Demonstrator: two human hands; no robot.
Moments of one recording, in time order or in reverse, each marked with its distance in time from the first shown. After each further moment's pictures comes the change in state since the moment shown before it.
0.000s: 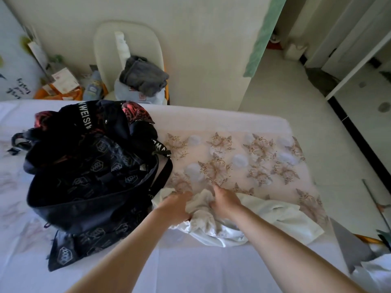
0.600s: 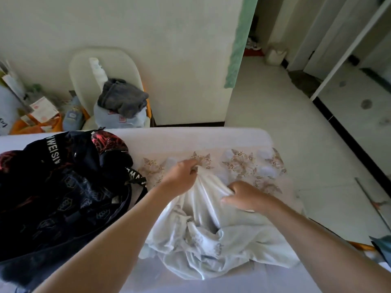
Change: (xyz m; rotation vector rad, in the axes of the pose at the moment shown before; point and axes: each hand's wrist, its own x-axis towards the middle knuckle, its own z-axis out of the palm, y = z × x) left_hand 0.073 0.128 -0.122 -0.244 0.362 0.228; right_hand -0.001 0.093 -0.150 0.255 -0.107 -0.002
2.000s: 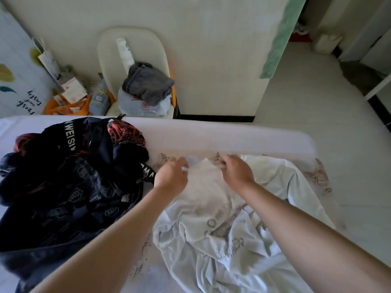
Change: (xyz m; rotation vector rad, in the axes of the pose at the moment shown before) left_hand 0.039 -0.089 -0.001 0.211 0.236 -0.319; right_hand 0.164 -0.045 0.020 -0.210 0.460 -0.297
